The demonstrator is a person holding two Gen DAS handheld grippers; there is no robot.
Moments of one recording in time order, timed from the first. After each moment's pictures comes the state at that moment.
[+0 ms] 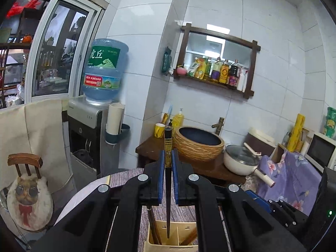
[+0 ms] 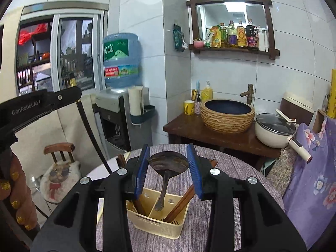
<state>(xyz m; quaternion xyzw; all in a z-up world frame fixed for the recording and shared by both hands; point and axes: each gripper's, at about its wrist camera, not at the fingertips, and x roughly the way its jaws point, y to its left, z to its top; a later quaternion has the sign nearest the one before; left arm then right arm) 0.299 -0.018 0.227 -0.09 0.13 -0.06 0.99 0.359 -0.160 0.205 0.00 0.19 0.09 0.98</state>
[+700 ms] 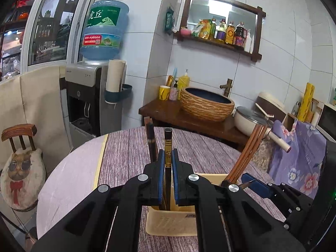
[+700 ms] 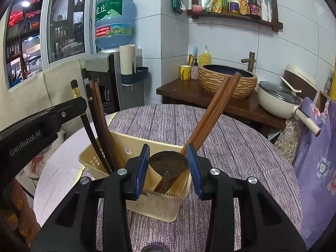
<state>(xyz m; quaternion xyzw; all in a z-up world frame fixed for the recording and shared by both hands) 0.324 -0.029 0.114 -0.07 0.22 -0.06 0.97 0.387 -0.150 0.087 -0.02 0.27 0.07 0.96</state>
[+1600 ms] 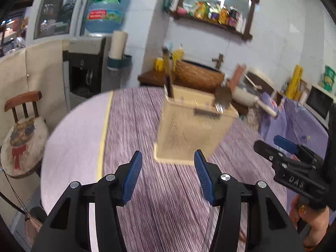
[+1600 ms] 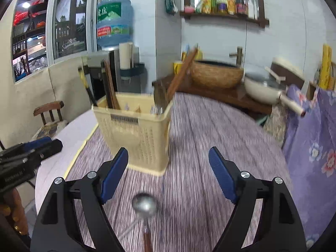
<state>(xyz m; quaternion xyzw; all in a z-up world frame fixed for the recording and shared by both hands) 0.220 -0.008 0.046 -0.07 0.30 -0.11 0.95 0.275 -0.196 0.057 -0.01 0.29 0.06 0.96</state>
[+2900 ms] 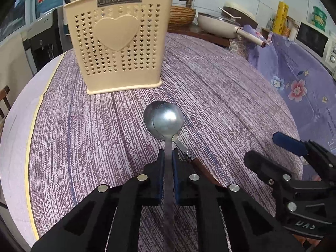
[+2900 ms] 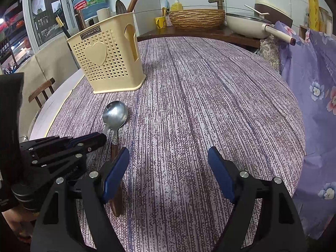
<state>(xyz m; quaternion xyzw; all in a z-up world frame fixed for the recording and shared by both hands) 0.227 -0.109 -0.040 0.02 0.42 -0.16 0.90 0.223 -0.245 -0.043 0.06 0.39 0.04 0.92</state>
